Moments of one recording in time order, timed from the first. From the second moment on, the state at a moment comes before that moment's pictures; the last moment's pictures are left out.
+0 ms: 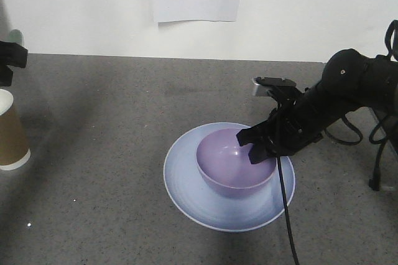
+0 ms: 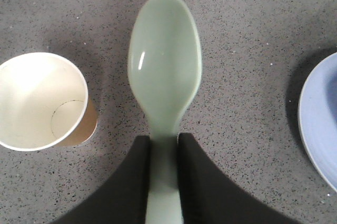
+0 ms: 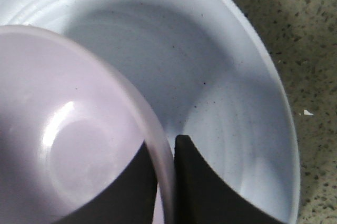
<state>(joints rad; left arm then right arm) -0.16 1.28 -1.44 -0.01 1.19 -0.16 0.24 1.78 -1.25 0.48 0.91 -0.31</state>
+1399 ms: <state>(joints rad) -0.16 1.28 -1.44 -0.01 1.19 -0.16 0.24 1.25 -1.25 0.26 1.03 -0.17</state>
